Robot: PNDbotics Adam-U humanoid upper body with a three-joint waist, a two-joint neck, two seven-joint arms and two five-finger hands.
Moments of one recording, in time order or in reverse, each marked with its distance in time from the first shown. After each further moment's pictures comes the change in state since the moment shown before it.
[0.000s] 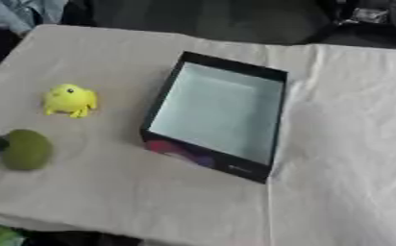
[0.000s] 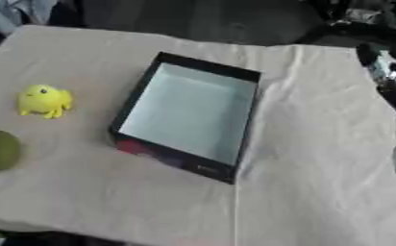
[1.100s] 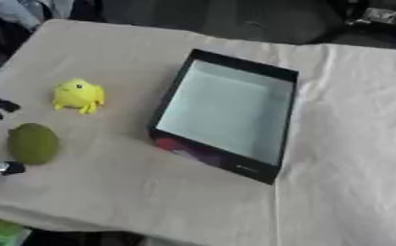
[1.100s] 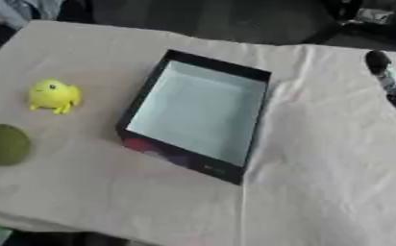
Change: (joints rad) left arm -0.047 0.005 -0.057 0.098 -0.242 -0.007 -0.140; right arm 0.008 0.000 0.006 0.001 0.000 0.002 0.011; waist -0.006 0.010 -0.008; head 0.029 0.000
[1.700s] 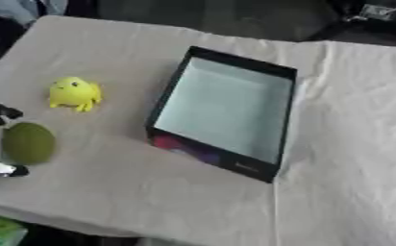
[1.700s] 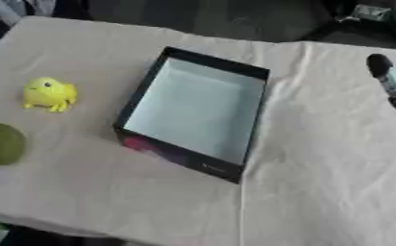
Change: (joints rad) left arm -0.078 -0.048 -0.067 0.143 -0.090 -0.022 -0.002; right arm -0.001 0.000 0.005 0.000 0.000 0.002 0.009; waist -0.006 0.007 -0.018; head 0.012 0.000
